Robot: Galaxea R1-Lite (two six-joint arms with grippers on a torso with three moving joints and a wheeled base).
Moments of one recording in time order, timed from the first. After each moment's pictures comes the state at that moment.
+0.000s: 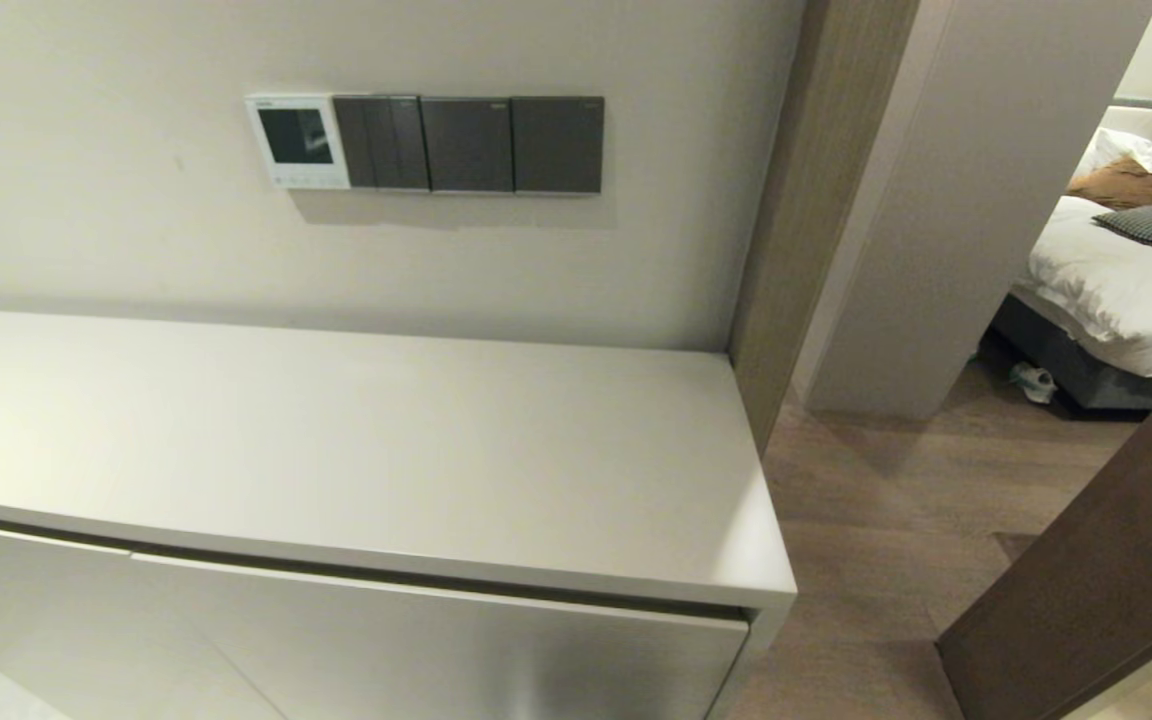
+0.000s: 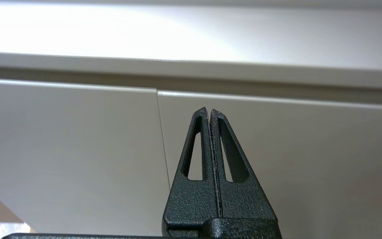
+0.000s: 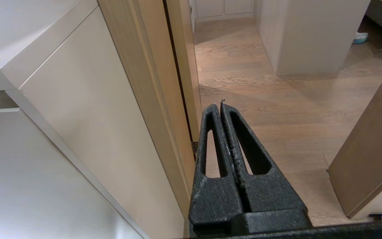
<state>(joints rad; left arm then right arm) 0.00 0.00 -0.06 -0.03 0.00 0.01 0.01 0.00 0.00 0.01 0.00 0.03</state>
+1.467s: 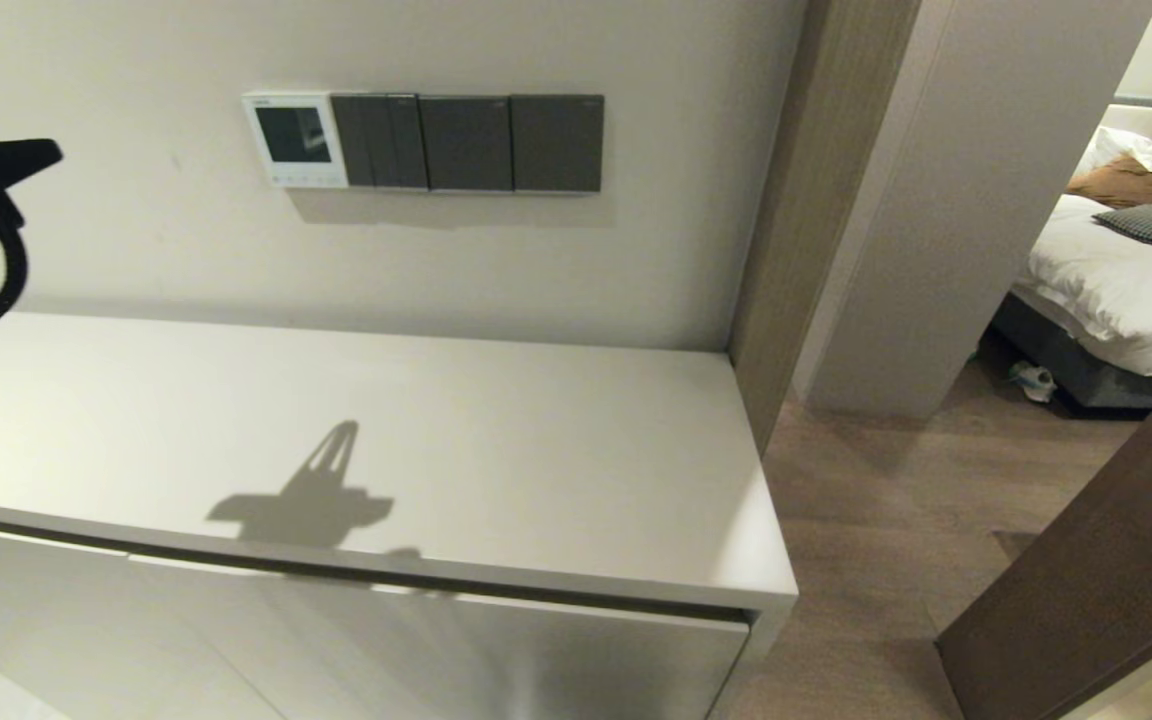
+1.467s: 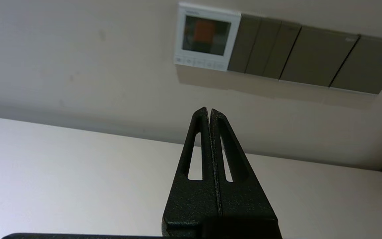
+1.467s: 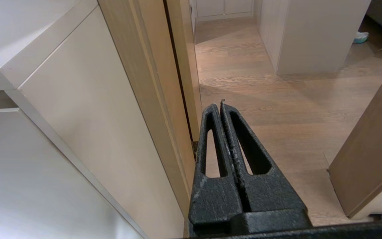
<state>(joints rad) -0.07 1.23 -1.04 -0.27 -0.02 -0.12 0.01 0.00 0.00 0.01 0.00 0.03</state>
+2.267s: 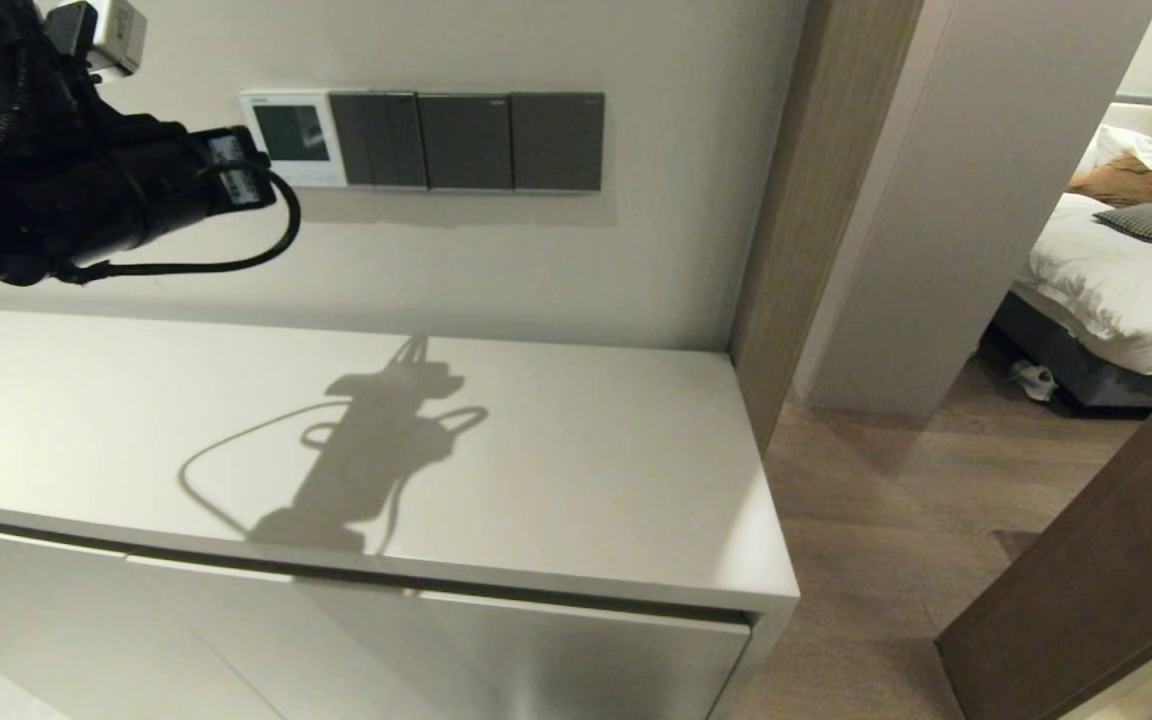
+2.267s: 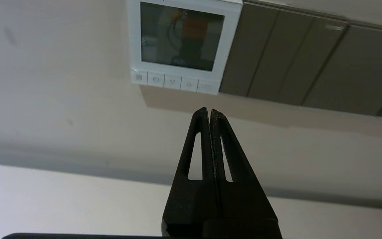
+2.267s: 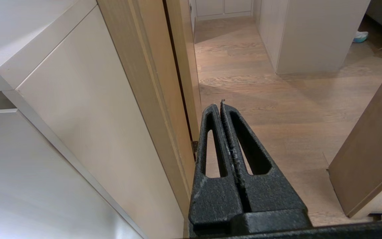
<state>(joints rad) -0.17 1.67 -1.34 -0.35 0.05 -0.13 0.01 0.00 0.00 0.01 0.00 0.03</state>
